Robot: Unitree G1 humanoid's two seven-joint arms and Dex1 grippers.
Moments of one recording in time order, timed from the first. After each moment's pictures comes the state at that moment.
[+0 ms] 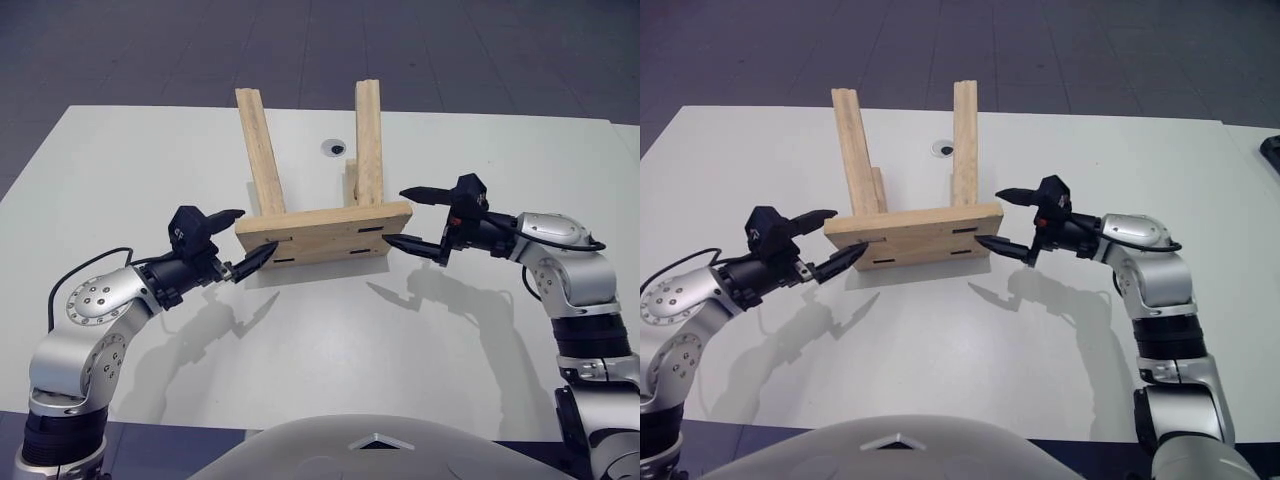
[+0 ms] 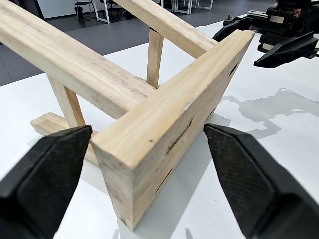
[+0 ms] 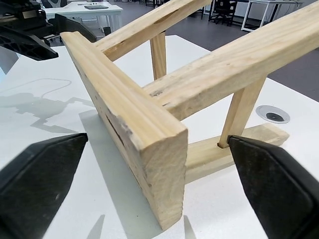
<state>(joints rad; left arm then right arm) 0.12 0.64 0.16 -0.53 -0.57 0.55 -0.65 -0.31 -0.60 0.05 0.03 0.43 0.39 1.10</state>
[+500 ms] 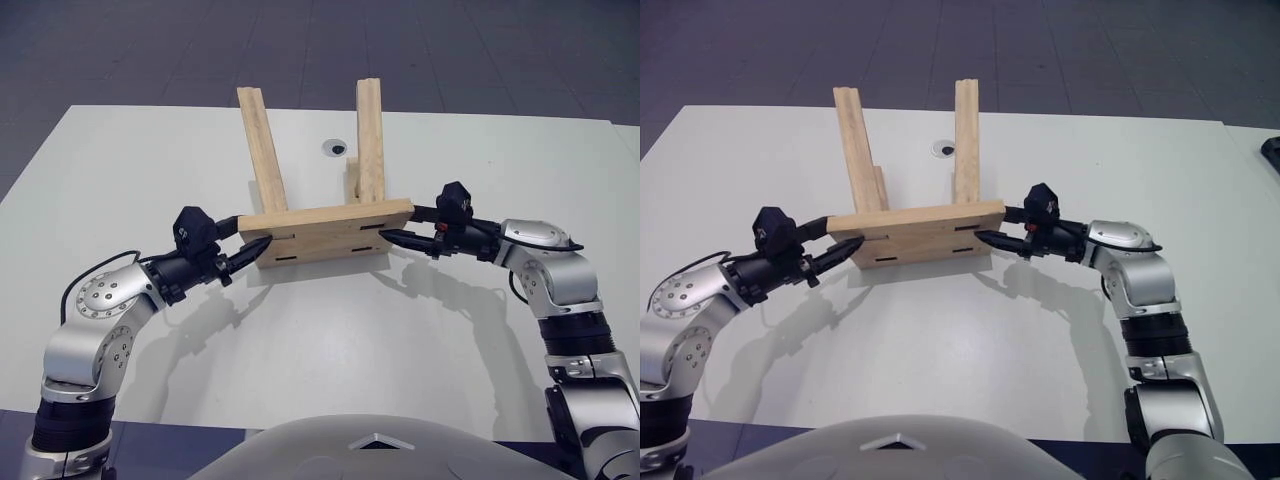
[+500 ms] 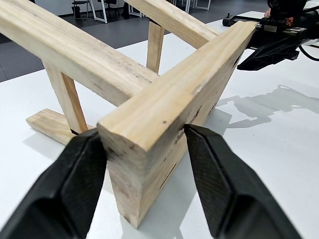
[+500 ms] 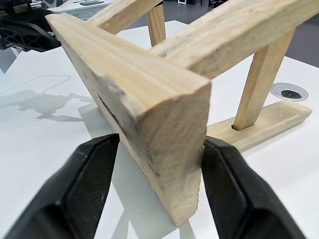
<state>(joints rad) 0.08 0.63 0.12 -0.43 -0.53 0.47 -0.71 -0.32 -0.59 0.06 0.03 0.43 0.48 1.07</state>
